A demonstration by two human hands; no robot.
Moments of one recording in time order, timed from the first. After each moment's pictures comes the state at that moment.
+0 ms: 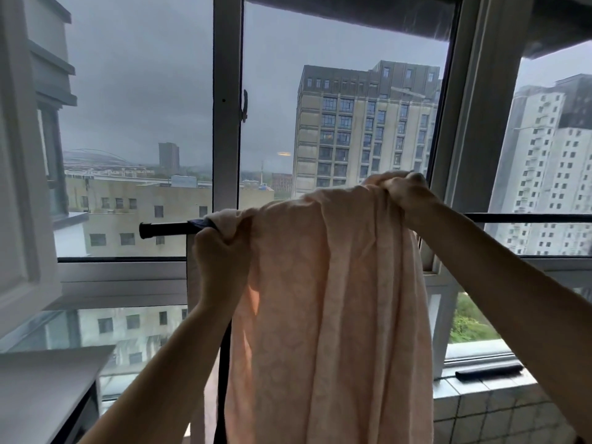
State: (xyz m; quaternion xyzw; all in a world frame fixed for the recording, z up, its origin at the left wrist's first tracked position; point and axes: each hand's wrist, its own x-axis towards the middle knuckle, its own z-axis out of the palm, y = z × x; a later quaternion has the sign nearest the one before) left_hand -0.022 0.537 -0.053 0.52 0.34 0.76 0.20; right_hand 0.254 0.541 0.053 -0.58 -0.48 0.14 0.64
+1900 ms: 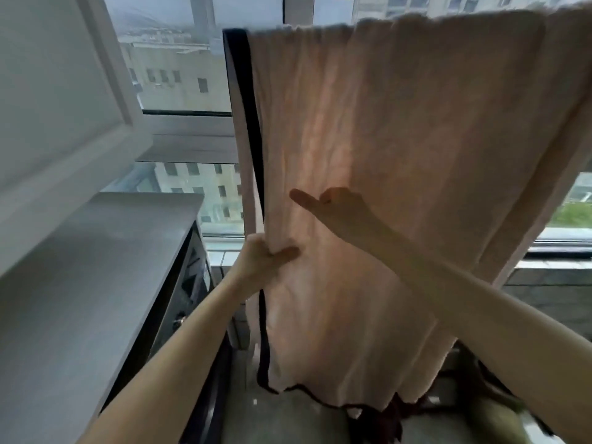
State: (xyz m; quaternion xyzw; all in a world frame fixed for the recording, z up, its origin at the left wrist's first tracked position) left_hand -0.143 0.484 -0.256 0.63 0.51 0.41 0.41; right_hand 0.024 0.506 -0.189 -0.66 -0.69 0.17 0.27
